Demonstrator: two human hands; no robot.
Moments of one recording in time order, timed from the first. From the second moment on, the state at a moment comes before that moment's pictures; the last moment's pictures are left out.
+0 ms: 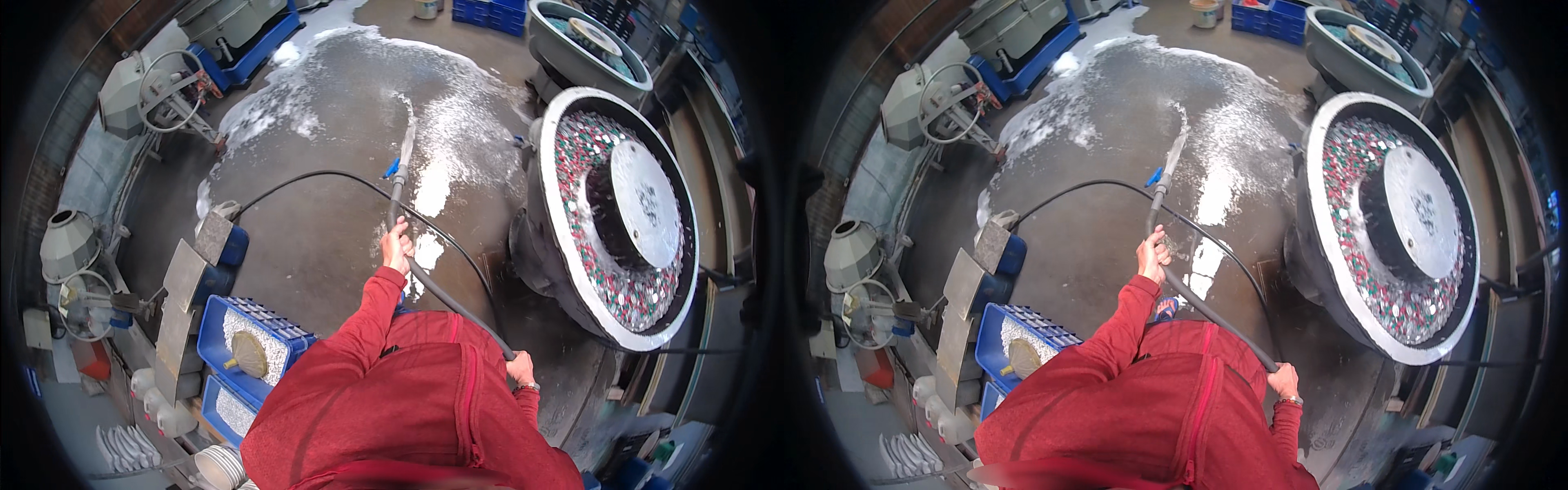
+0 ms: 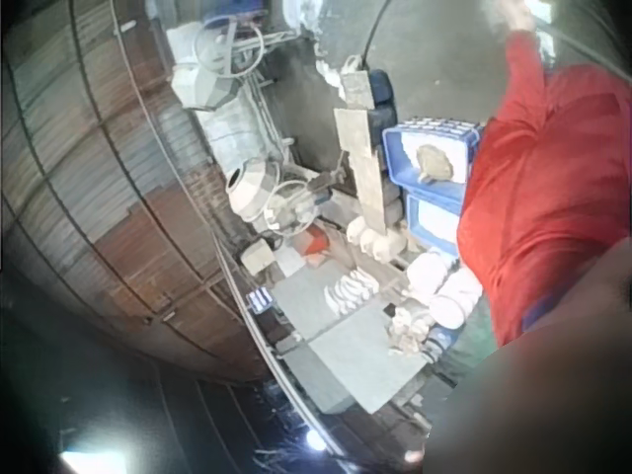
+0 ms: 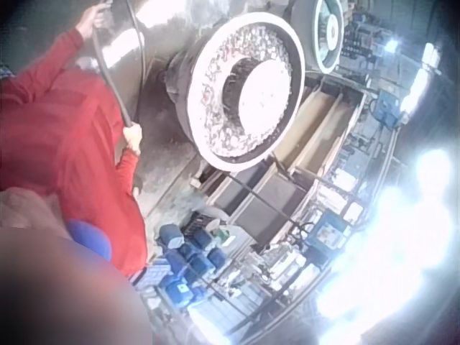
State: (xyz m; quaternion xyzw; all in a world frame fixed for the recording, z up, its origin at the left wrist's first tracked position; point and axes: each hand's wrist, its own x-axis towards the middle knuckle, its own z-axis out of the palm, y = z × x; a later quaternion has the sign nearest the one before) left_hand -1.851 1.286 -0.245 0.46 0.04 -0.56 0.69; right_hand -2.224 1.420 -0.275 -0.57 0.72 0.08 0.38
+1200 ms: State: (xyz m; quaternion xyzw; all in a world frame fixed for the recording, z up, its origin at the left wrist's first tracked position) left_hand -1.962 1.563 -0.241 0.47 0.07 -0.69 0.55; right_hand -2.320 1.630 -0.376 -0.63 0.72 -0.09 0.29
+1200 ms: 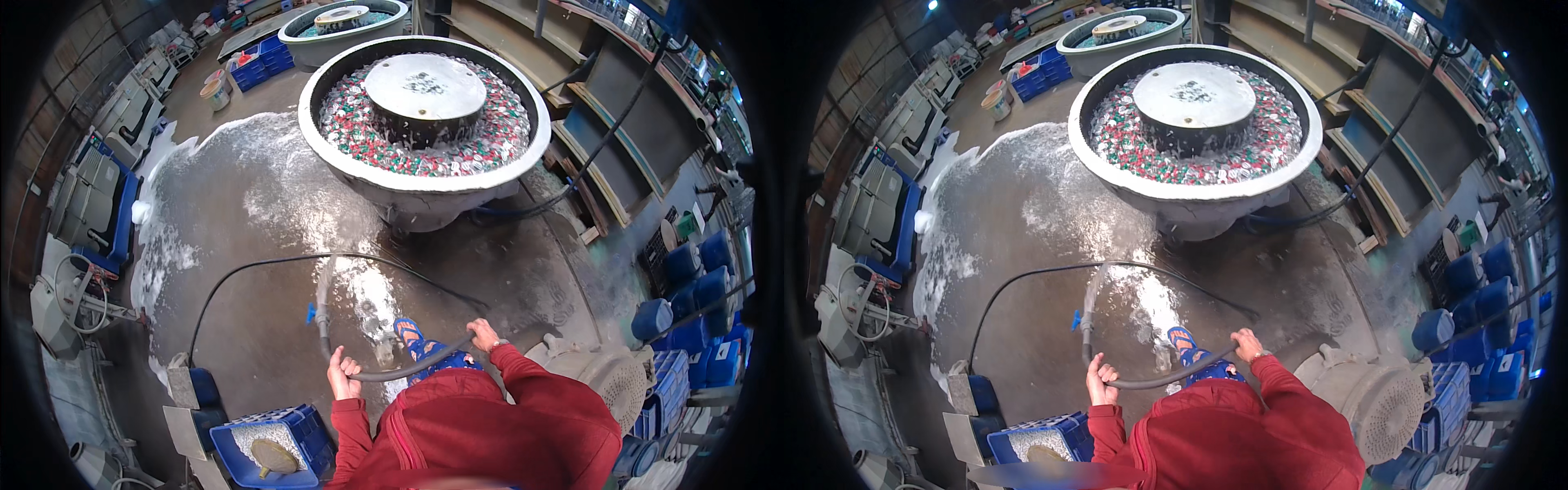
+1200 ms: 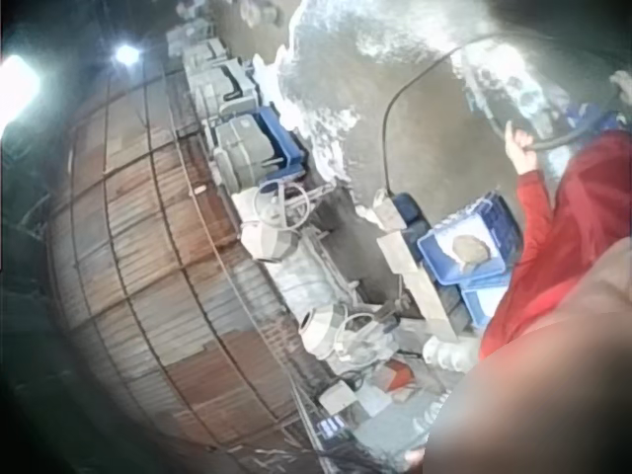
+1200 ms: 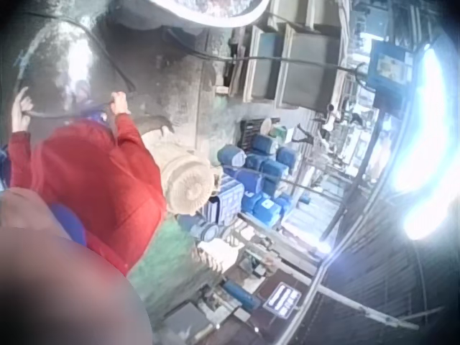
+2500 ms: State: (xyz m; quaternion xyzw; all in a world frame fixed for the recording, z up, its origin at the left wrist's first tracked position) left_hand -2.268 1.648 -0.069 0.32 -0.19 -0.66 0.65; right_hand -2.620 1.846 -0.417 -0.22 0.82 -0.06 0.52
